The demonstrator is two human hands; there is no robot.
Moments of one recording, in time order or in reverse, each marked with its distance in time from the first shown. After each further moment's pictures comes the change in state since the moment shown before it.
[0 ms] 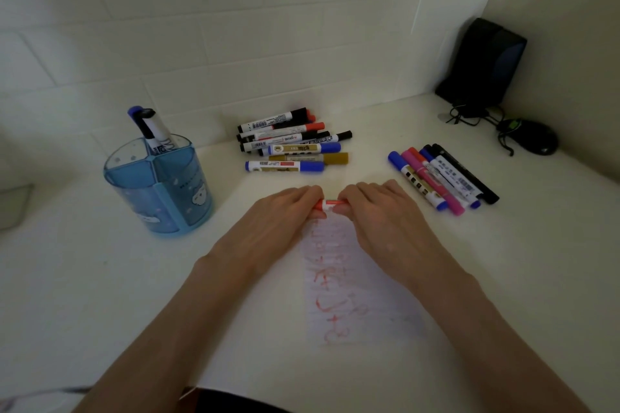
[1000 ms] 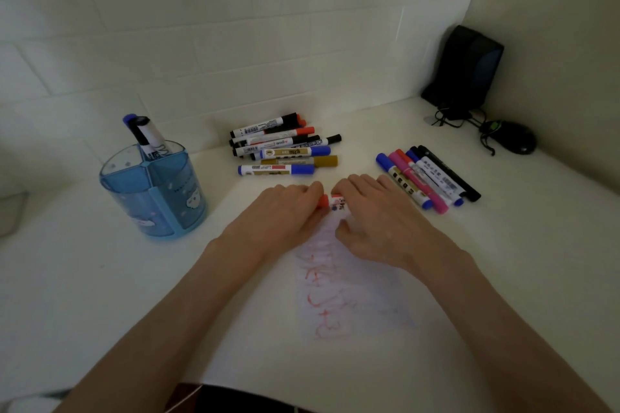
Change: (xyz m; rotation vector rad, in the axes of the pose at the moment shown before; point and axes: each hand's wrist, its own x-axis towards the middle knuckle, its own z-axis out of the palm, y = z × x) left_hand 0.025 0.010 0.001 0.222 -0.012 -0.005; right_hand 0.004 0.018 -0.003 -0.033 -0.240 0.030
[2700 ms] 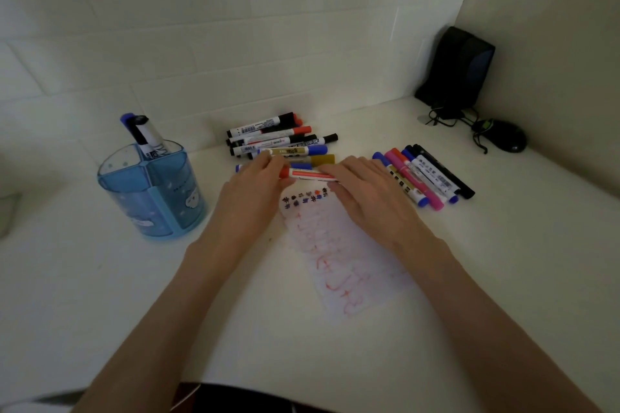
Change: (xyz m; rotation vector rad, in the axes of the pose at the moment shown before) left_hand -0.006 -0.030 0.000 -0.206 0.291 -0.271; right_hand 0.016 0.008 0.013 0.076 0.334 -0.048
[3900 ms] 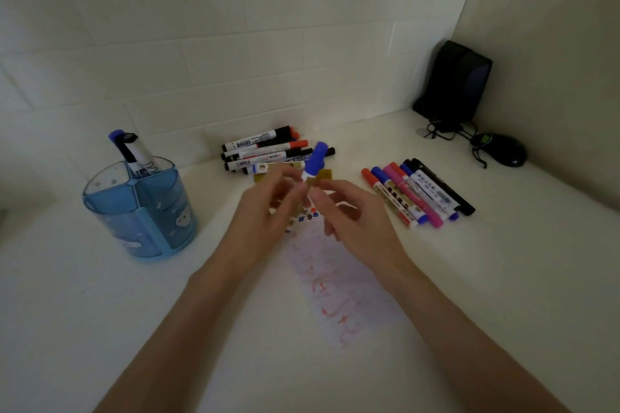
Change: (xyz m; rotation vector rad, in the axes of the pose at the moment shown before) left_hand -0.001 0.015 0.008 -0.748 0.034 0.060; right_hand 0.006 -0.037 -0.008 0.934 -0.020 0.636
